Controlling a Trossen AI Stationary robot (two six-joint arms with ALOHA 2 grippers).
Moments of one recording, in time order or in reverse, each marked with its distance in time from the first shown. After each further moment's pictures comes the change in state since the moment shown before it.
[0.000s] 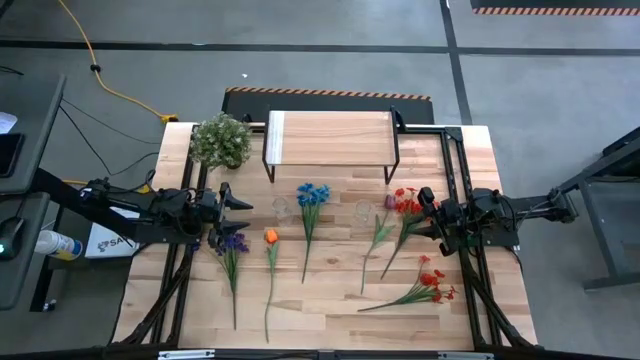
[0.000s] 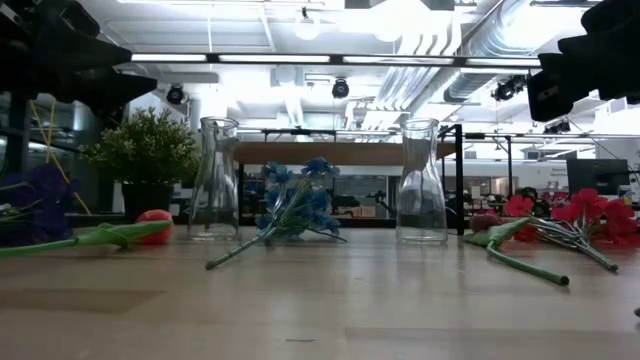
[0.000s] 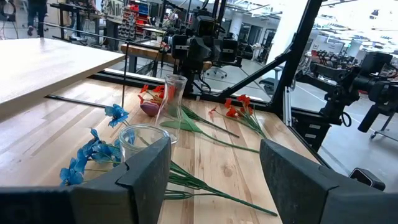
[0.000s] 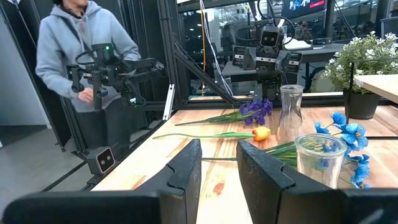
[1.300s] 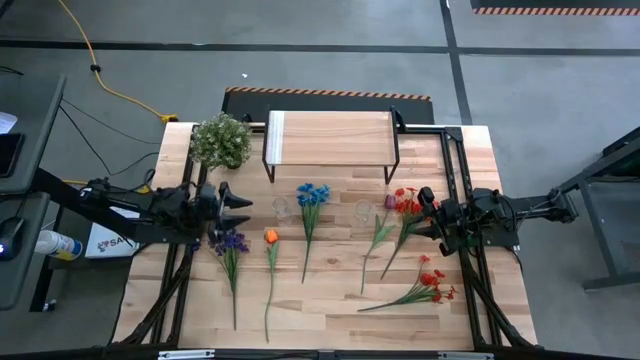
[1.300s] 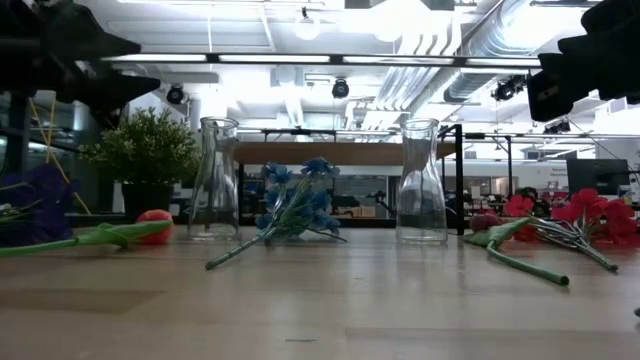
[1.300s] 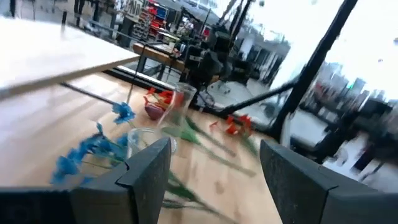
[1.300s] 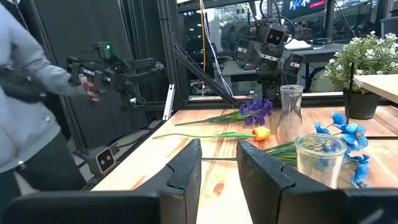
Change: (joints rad) left arm 0.000 0.000 0.000 0.051 -0.069 -0.205; right arm 0.000 0.000 0.000 0.001 0.001 0.000
